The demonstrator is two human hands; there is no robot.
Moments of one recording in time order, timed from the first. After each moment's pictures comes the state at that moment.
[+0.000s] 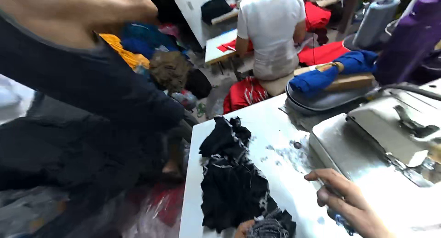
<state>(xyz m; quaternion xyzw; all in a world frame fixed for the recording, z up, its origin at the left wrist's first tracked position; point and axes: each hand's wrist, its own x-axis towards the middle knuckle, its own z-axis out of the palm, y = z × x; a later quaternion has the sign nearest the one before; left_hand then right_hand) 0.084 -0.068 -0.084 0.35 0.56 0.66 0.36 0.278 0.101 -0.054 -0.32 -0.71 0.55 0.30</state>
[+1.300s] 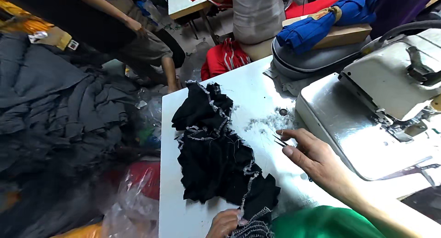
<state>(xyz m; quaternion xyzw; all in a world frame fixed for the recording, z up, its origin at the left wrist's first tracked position) 0.059 -0.103 -0.095 0.51 0.56 0.56 0.33 0.244 0.101 -0.064 -0.39 -0.75 0.45 0.27</state>
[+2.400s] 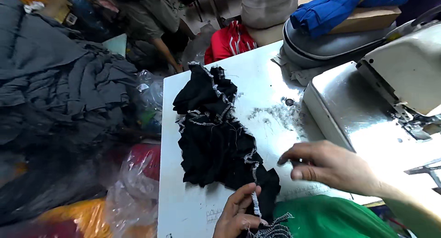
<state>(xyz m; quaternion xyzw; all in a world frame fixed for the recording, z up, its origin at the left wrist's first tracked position) 0.072 -0.093 -0.104 0.54 0.48 0.57 0.40 0.262 0.121 -0.052 -0.19 -0.84 0.50 0.07</state>
